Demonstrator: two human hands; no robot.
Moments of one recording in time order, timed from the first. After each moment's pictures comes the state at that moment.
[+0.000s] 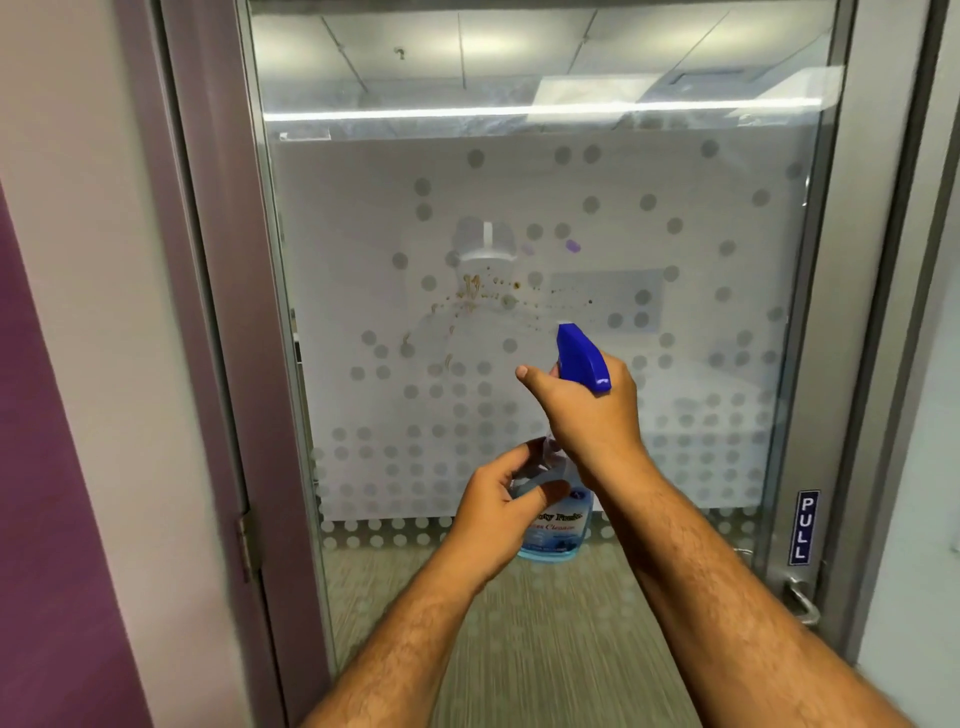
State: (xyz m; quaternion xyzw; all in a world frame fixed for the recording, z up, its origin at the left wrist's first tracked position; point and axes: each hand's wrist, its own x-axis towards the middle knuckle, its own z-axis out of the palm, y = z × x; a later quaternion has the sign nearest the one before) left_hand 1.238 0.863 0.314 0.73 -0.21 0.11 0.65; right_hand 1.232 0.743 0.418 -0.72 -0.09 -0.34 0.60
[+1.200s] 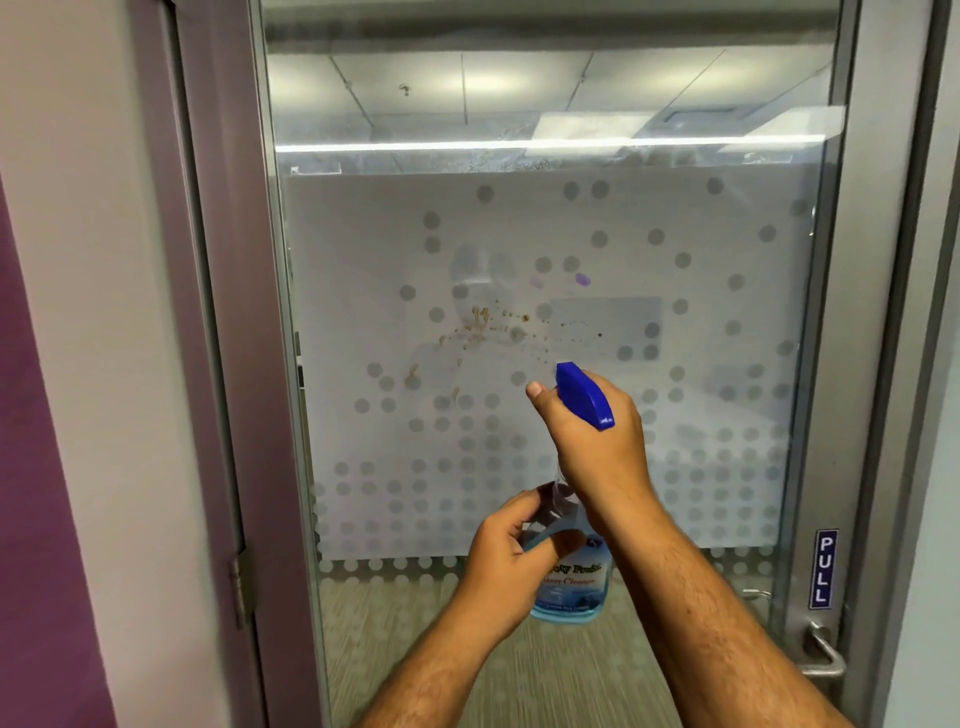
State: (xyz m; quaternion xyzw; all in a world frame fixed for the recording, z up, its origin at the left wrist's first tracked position) left_hand 1.246 0.862 0.304 0.67 -0.26 0.14 0.68; right_hand 1.232 0.753 0.420 -0.69 -0.12 -0.36 0.61
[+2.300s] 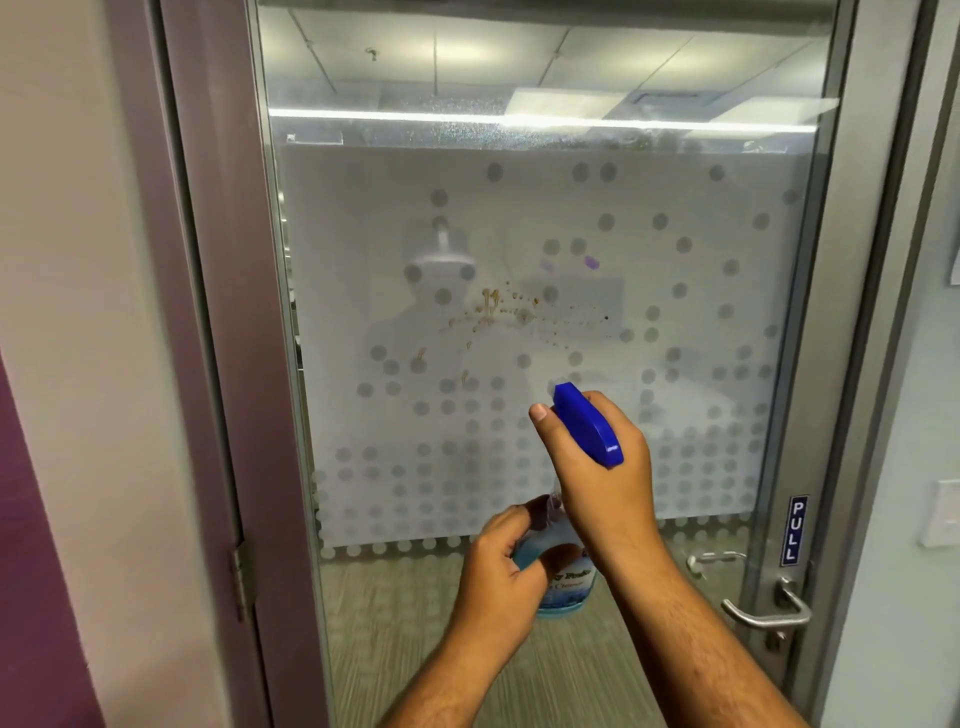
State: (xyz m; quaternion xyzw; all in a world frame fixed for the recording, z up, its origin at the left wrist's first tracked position) left_hand 1.225 0.894 0.278 0.68 -0.23 0.15 0.68; right_hand 1.194 0.790 0.390 -0.68 -0.12 -0.38 0.61
